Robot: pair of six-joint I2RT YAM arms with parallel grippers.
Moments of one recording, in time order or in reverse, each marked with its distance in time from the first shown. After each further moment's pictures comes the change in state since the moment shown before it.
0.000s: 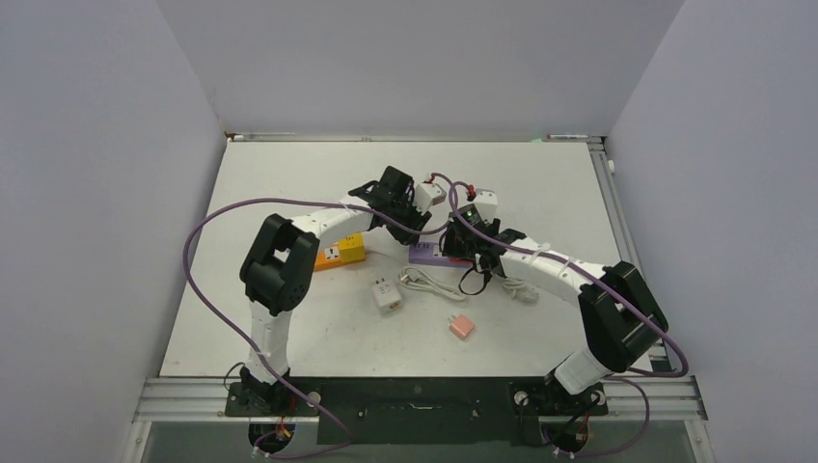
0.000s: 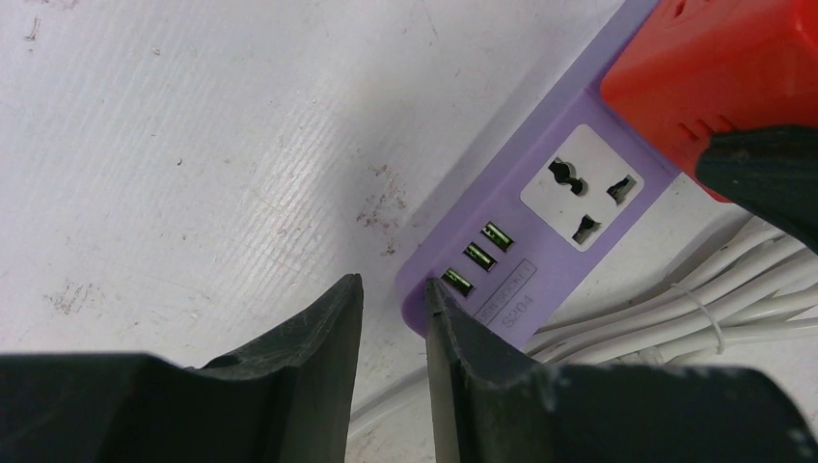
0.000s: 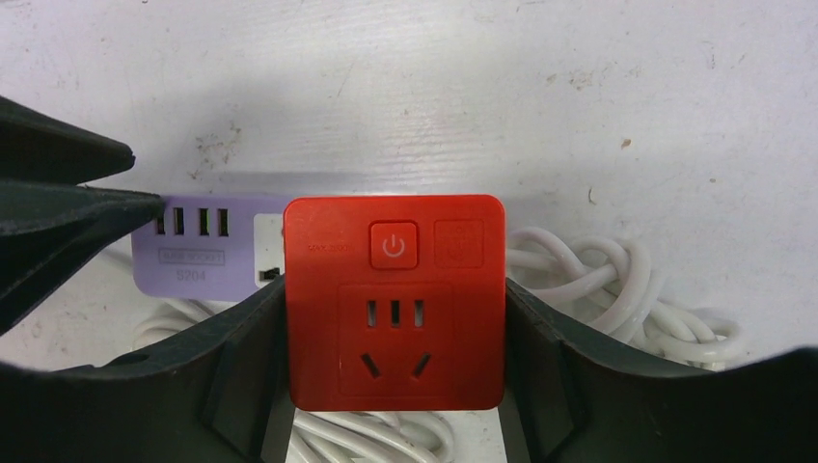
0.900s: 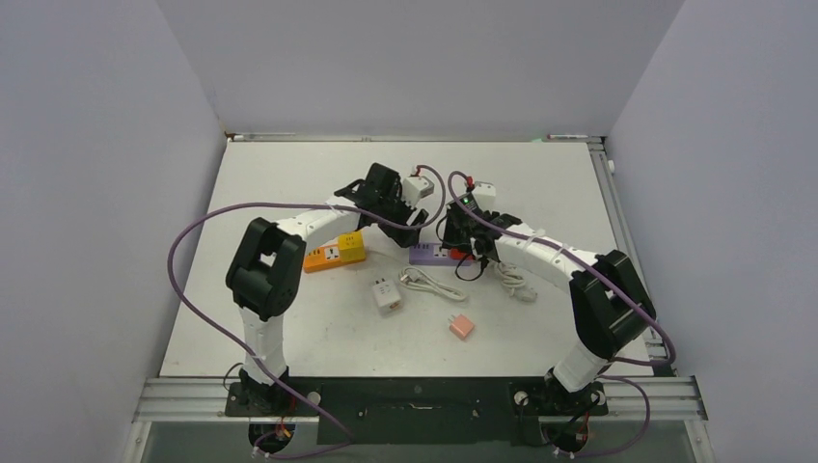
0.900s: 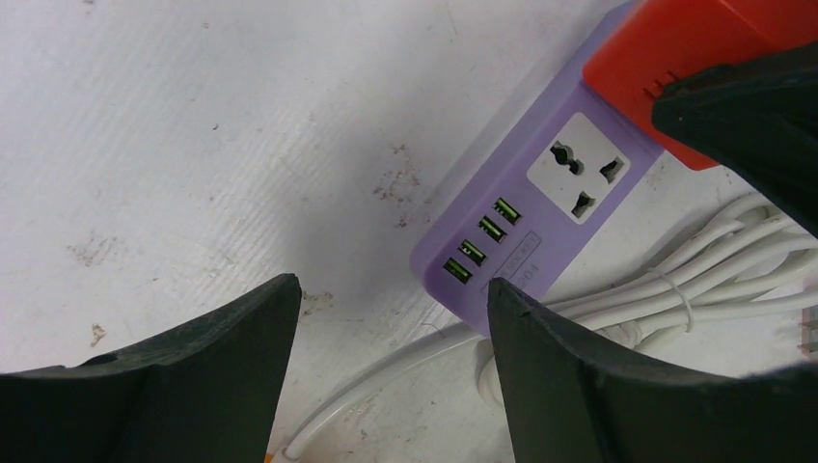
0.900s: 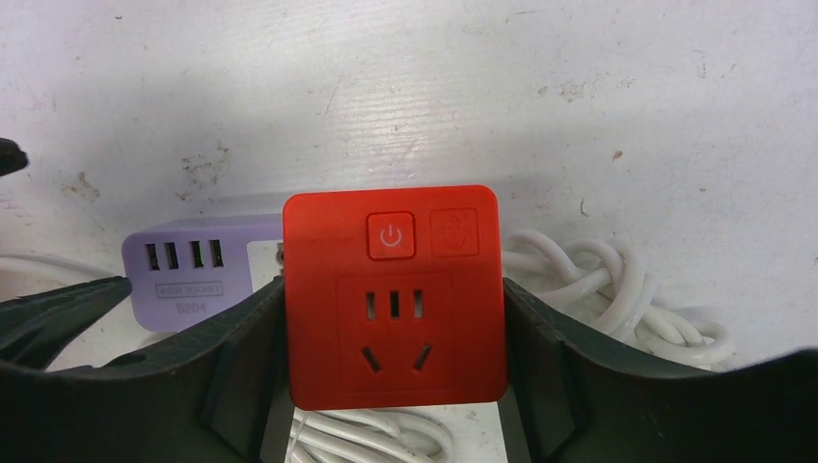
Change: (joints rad) left arm 0.052 -0.089 -0.080 0.057 0.046 -0.077; right arm -0.028 0.074 0.117 -0.119 -0.023 0.010
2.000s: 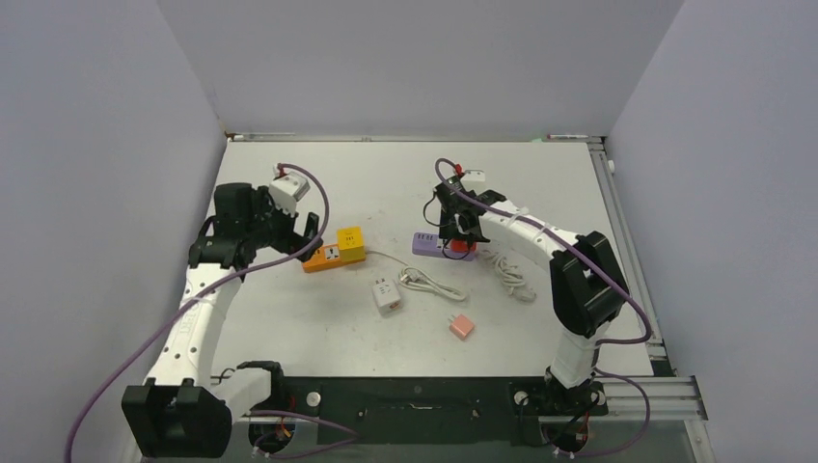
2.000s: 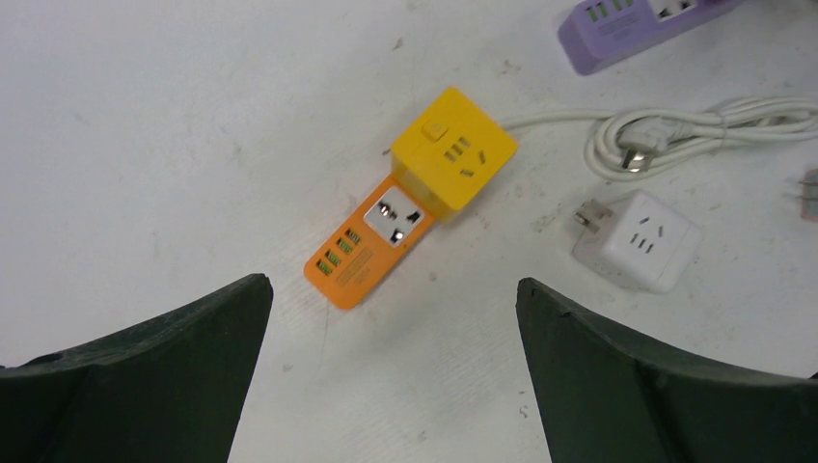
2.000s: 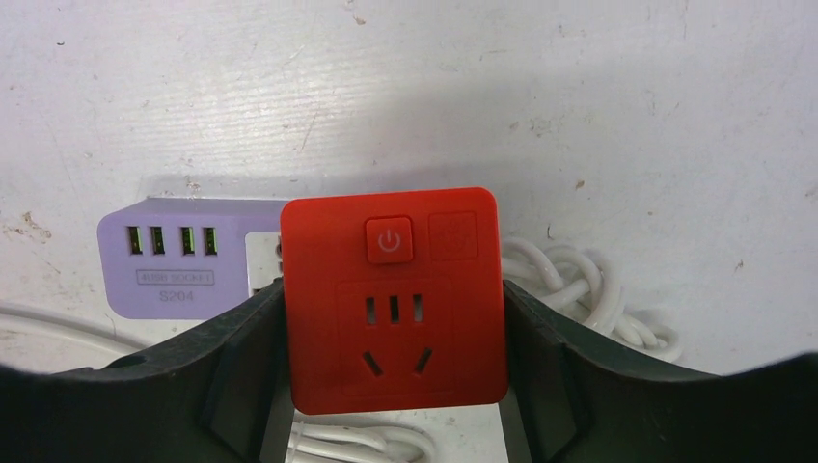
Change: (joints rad) left arm 0.560 -0.896 -0.463 -0.256 0.132 0.141; right arm 0.005 0.160 0.249 -0.230 0.064 -0.013
